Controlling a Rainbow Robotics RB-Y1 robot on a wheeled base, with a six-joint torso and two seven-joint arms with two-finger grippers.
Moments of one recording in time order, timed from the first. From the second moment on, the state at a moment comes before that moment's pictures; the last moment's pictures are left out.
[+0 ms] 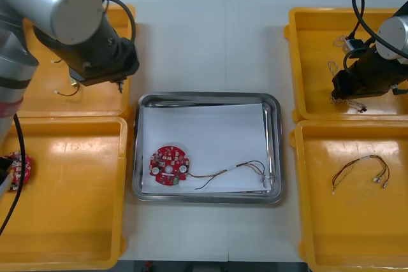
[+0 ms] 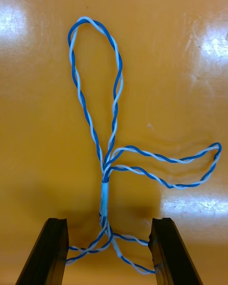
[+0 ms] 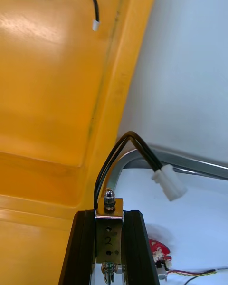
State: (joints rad) right arm -0.75 -0.66 0.13 -1.18 -0.63 1.45 1.54; left arm -0.81 0.55 -0.27 -1.84 0.59 1.91 -0.65
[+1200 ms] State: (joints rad) right arm -0.76 -0.65 0.16 -1.18 -0.61 1.42 1.54; left arm -0.67 0.46 -0.61 -1.94 0.37 1.75 -0.64
